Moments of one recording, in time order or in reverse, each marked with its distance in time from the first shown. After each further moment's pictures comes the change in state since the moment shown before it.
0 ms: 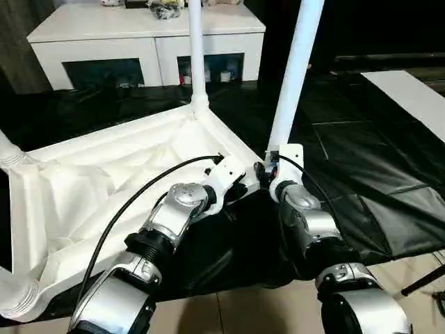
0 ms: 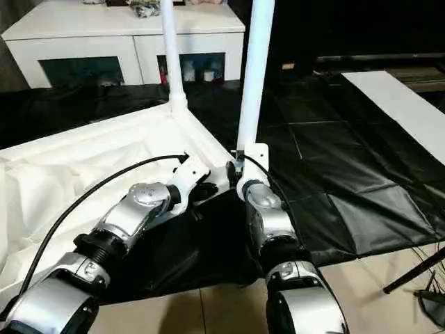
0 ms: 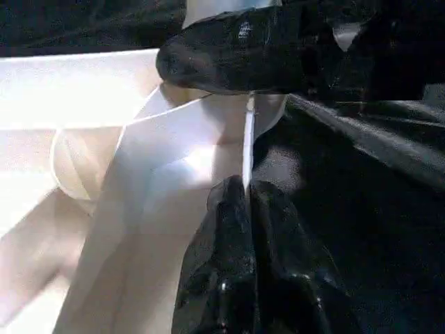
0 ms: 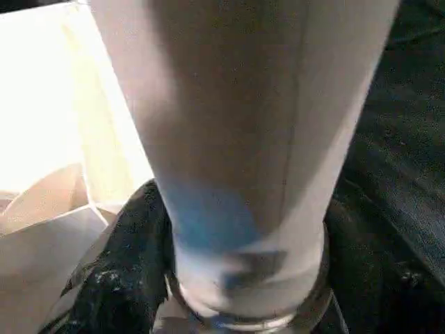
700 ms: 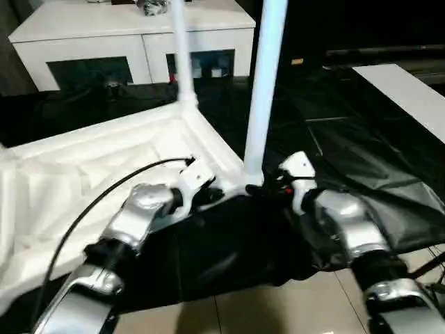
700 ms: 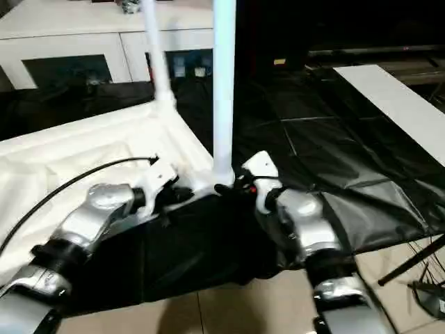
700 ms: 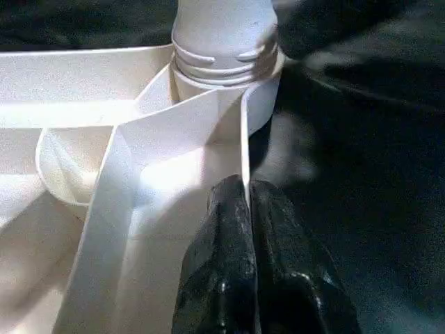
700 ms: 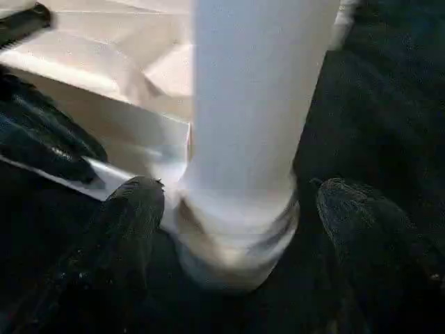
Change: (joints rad) left arm 0.160 0.214 0.001 -0.246 -0.086 -0.006 -0.392; right arm 0.152 -0.343 0.178 -0.239 0.009 -0.081 0.753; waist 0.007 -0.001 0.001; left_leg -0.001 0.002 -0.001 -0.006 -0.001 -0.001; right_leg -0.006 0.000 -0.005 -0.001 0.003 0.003
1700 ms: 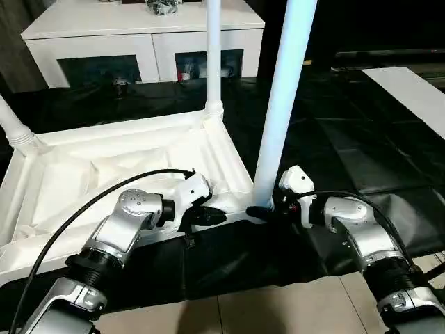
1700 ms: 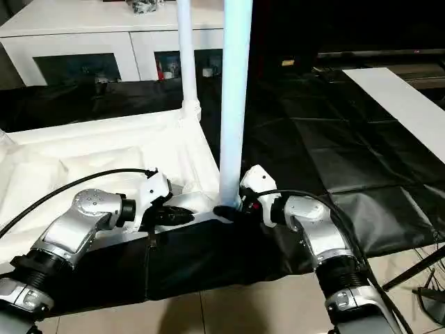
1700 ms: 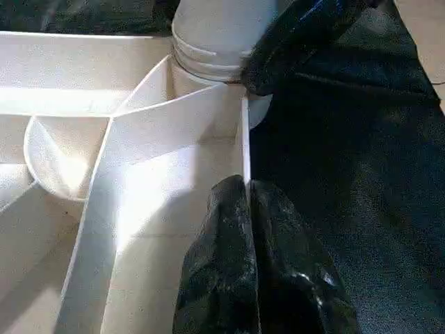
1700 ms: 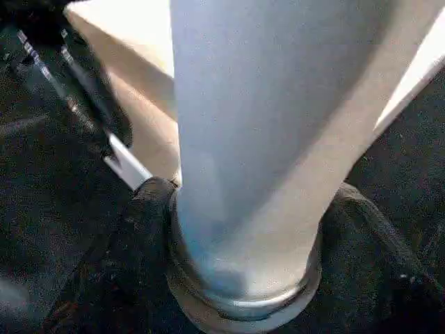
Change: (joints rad) left arm 0.041 0.039 -0.020 -0.102 -0.032 0.073 -0.125; right arm 0.035 0.010 0.045 -0.025 0.001 0.026 0.111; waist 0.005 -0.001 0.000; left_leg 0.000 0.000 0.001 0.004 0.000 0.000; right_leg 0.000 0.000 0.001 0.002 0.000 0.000
